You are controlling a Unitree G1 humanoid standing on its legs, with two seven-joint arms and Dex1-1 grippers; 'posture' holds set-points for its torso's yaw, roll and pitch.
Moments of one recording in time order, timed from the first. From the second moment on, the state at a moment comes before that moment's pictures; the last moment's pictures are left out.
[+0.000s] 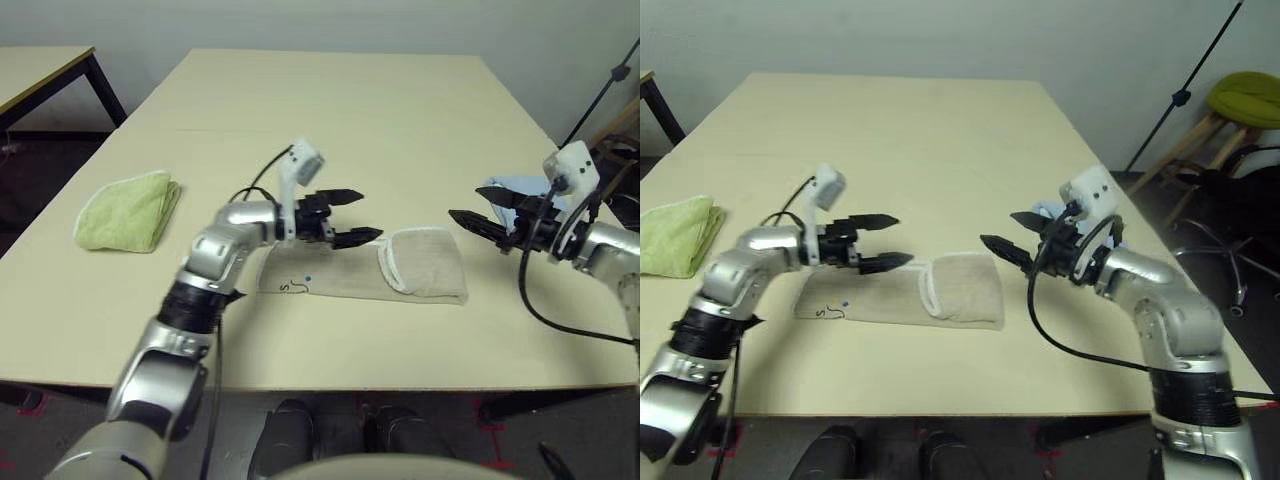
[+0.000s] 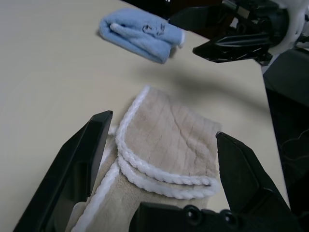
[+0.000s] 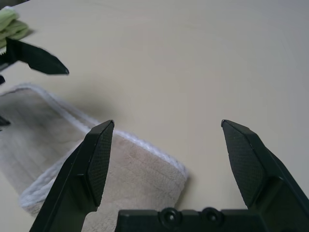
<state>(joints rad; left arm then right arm) -0.66 0.32 -0.26 0.22 -0.29 0.42 -0.95 -0.27 -0.62 -0.17 -0.09 0.53 0.53 0.69</state>
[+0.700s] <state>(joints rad) -0.70 0.16 -0.36 0.45 -0.14 0.30 -0.98 -0.34 -0.44 -0.07 0.11 0.35 0.41 0.62</state>
